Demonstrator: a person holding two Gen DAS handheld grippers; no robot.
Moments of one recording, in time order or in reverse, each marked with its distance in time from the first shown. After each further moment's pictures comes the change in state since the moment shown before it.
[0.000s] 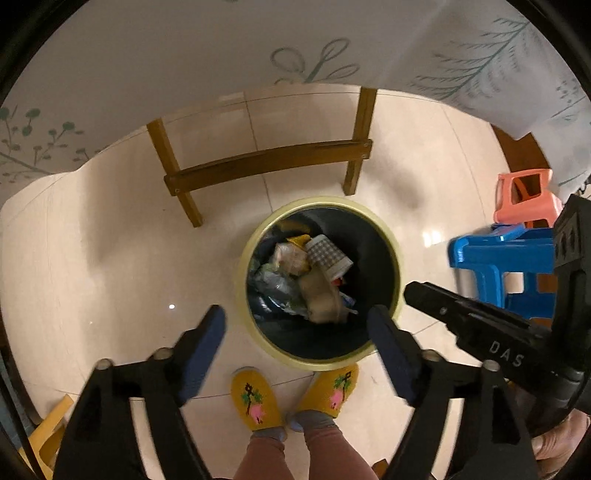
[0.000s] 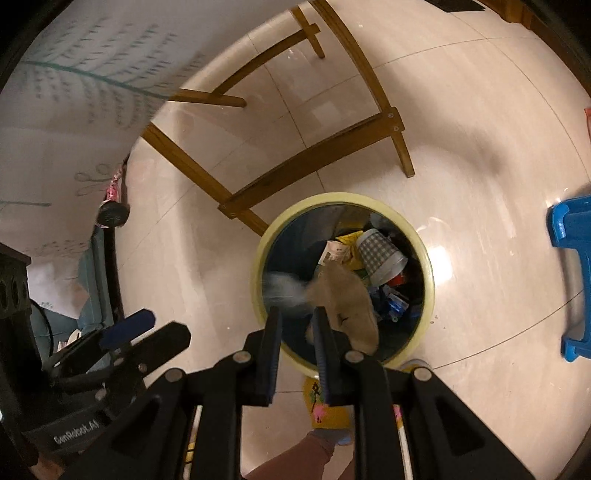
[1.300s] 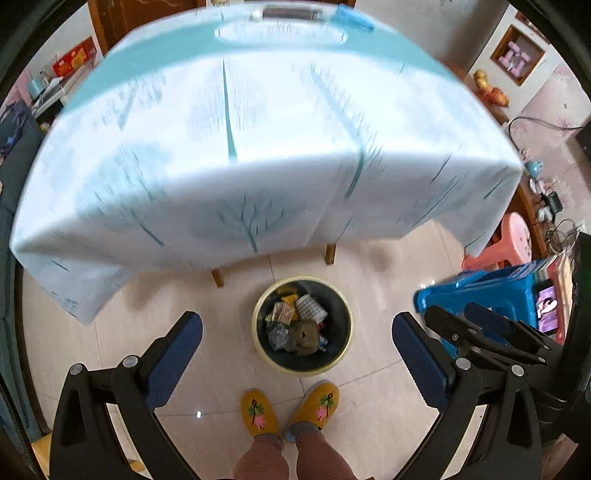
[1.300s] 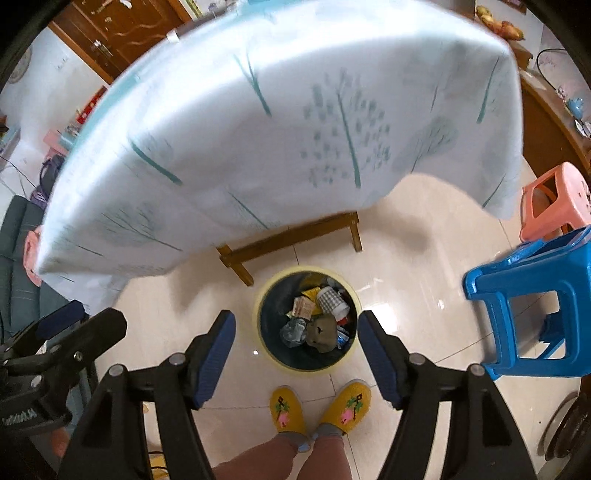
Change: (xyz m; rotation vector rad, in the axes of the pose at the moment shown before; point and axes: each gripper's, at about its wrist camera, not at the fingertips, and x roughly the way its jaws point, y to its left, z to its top) left arm -0.258 -0.032 0.006 0.013 -0.261 0.009; right arm -0.223 0.087 -0.013 -0.109 -0.241 -0.202
